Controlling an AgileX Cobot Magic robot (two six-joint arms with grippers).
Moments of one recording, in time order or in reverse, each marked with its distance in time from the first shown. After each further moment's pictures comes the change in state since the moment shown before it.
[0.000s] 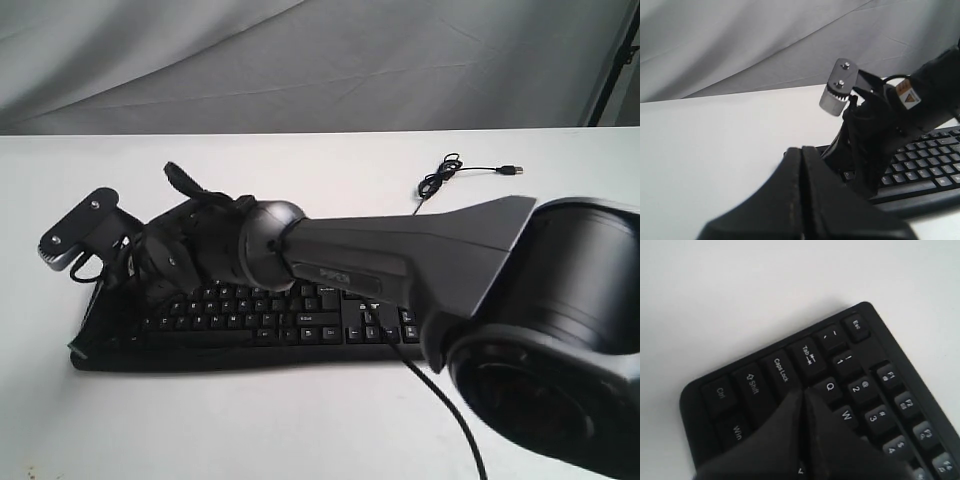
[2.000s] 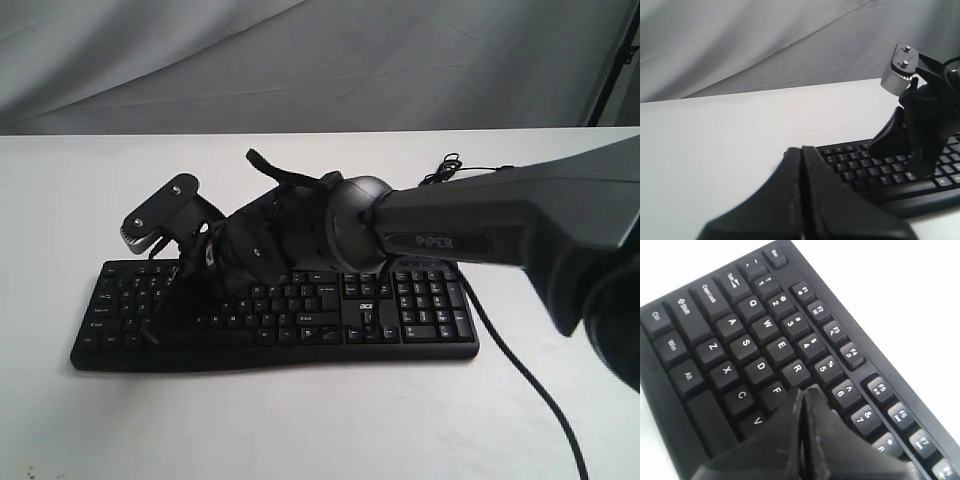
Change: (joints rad) left arm 0.000 0.000 0.000 0.000 0.000 0.000; right arm -0.079 -0.184 0.338 -0.034 -0.133 0.057
